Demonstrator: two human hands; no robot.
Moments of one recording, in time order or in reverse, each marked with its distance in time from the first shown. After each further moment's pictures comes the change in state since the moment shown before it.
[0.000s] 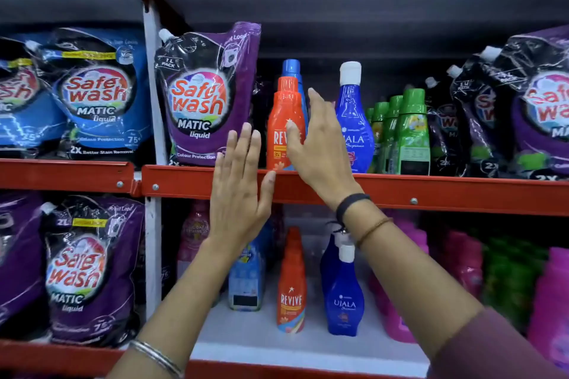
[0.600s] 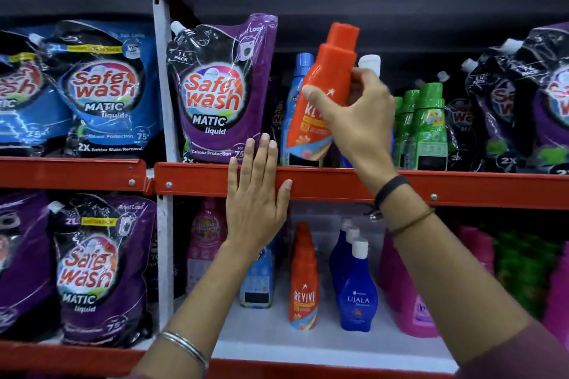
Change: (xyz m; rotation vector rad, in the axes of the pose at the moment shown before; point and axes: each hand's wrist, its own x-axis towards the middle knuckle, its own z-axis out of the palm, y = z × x) left_hand -0.014 -0.015 0.018 0.235 -0.048 0.017; right_hand 0.018 -0.018 -0.022 0.199 0.240 0.183
